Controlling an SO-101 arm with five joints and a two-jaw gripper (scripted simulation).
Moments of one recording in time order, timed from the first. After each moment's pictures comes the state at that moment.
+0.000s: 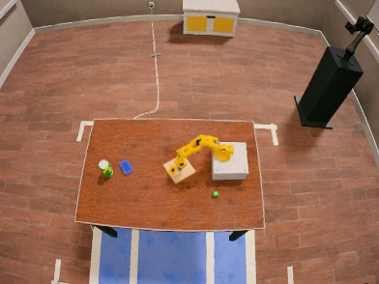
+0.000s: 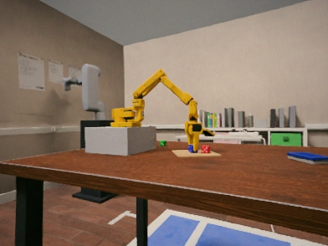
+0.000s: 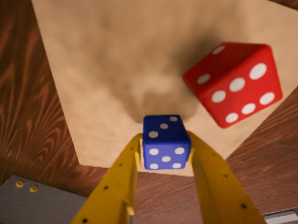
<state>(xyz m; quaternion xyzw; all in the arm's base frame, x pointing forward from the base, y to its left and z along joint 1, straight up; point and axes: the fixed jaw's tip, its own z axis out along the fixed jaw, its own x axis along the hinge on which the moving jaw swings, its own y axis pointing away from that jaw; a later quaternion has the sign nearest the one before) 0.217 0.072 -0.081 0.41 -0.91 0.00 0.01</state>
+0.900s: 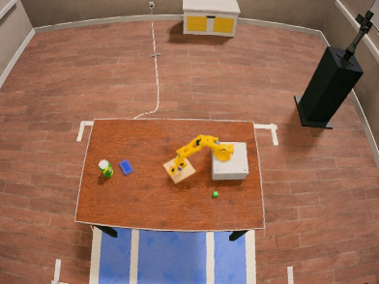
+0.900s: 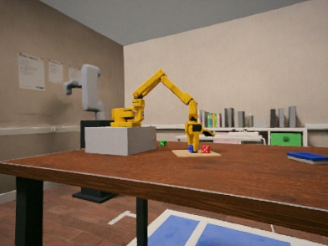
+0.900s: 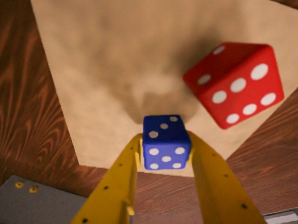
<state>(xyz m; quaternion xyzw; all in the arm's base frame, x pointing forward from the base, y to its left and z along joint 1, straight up) 0.217 0.072 -0.081 0.41 -0.91 0.00 0.01</state>
